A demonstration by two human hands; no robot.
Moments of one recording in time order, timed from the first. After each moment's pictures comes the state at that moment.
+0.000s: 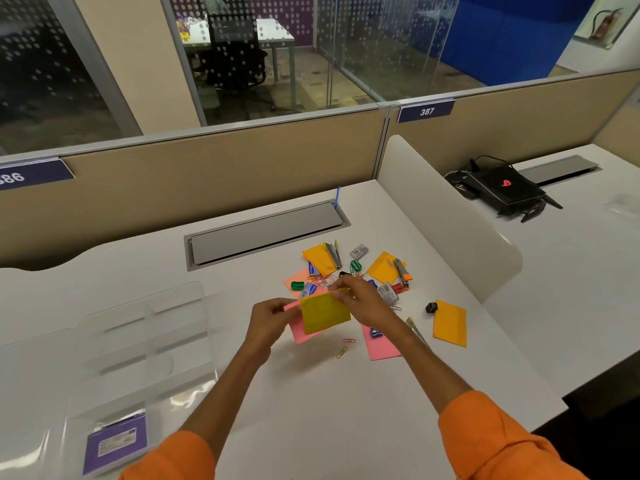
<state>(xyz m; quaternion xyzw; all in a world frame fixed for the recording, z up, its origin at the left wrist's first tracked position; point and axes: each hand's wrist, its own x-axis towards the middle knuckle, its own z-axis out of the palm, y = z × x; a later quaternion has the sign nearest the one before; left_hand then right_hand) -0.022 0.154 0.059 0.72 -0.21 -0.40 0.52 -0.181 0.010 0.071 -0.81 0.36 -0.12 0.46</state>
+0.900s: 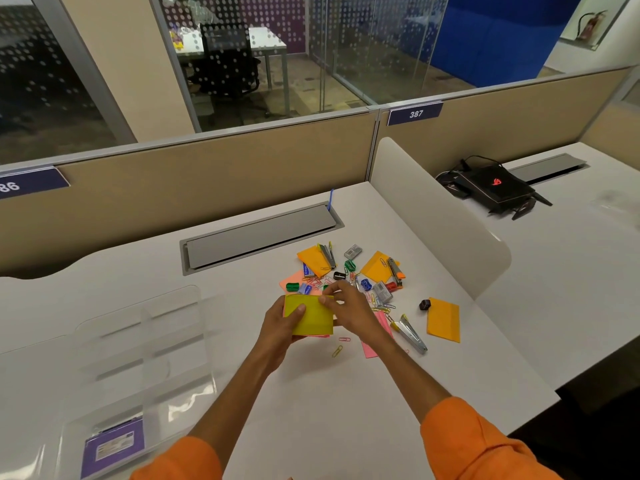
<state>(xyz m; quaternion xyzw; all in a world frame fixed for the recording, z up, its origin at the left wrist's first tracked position) -0.052 0.149 0.058 0.64 -0.17 -0.48 0.57 -0.175 0.037 0.063 -0.69 0.45 -0.17 0.54</state>
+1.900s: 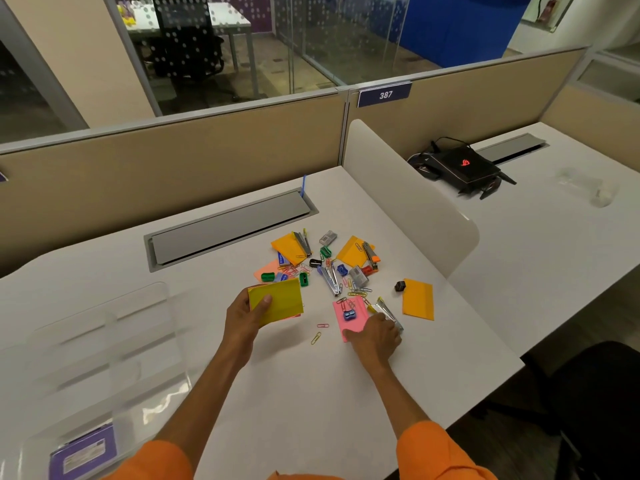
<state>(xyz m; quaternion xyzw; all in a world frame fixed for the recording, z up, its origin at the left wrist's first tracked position) -0.038 0.155 0.043 0.66 -0.18 -0.43 0.59 -0.257 0.059 -0.013 -0.64 0.75 0.00 0.17</state>
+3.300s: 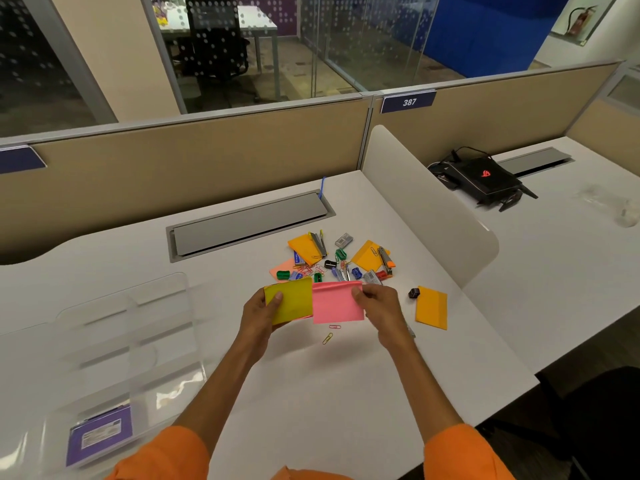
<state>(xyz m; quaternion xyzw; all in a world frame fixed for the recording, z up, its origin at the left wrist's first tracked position) -0.037 0.156 0.037 0.63 -0.12 -0.47 0.61 -0.236 0.040 0.072 -0.59 0.54 -0.27 0.54</state>
